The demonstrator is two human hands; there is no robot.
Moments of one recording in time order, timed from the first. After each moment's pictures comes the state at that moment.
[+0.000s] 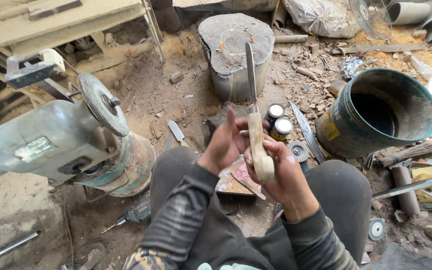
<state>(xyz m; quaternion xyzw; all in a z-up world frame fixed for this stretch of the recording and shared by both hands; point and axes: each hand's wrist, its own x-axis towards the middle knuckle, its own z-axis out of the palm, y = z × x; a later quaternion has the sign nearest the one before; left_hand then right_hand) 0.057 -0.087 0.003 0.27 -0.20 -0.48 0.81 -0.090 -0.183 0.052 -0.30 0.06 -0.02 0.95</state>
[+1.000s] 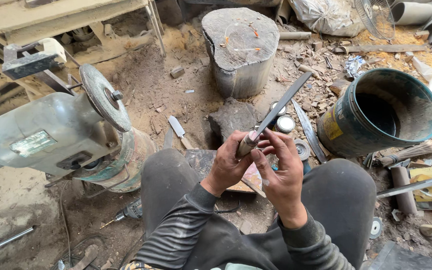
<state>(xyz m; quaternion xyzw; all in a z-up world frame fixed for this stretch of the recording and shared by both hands) 0.010 -0.046 -0.002 0.58 -0.47 0.01 0.66 -0.096 -0.147 0.057 -0.76 0.04 -0.39 0.52</state>
